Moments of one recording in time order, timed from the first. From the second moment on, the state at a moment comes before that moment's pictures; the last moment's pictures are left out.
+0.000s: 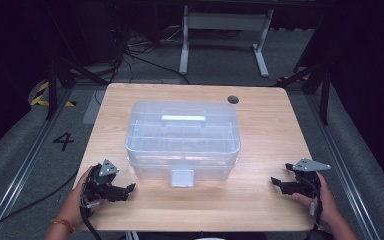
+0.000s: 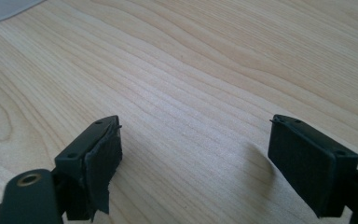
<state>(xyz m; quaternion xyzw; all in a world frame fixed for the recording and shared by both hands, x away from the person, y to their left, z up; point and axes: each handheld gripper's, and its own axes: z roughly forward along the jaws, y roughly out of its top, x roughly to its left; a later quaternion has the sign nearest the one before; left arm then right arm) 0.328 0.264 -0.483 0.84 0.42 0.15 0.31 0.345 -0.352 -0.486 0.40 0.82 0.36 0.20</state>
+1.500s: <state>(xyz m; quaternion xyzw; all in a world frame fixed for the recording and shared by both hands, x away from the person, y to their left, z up) 0.319 0.272 -0.482 0.84 0.43 0.15 0.31 0.348 -0.337 -0.469 0.35 0.83 0.38 0.21</state>
